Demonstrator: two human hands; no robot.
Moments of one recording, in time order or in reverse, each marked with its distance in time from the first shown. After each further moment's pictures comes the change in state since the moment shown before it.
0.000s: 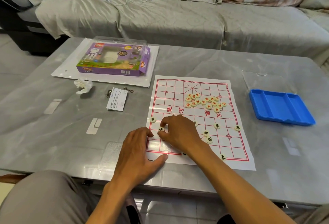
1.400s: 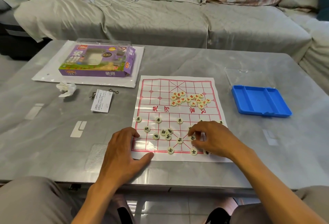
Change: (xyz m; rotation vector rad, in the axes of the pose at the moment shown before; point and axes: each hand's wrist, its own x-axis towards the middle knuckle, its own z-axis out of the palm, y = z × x) left_hand 0.002 0.002 -0.004 -0.028 -0.016 0.033; right_hand -0.066 0.108 -0.057 0.038 -0.190 0.065
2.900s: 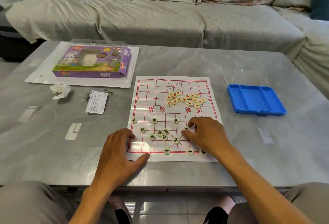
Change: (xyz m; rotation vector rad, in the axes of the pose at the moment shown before) left_hand 0.000 0.000 0.001 -0.023 0.002 0.003; right_hand 0.017 -0.008 0.013 -0.107 0.220 0.194
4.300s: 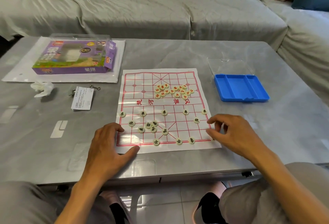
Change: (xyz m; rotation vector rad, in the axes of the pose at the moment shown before) left_hand 0.003 -0.002 0.001 0.043 0.007 0.029; right_hand -0.067 0.070 -0.037 0.167 0.025 0.024
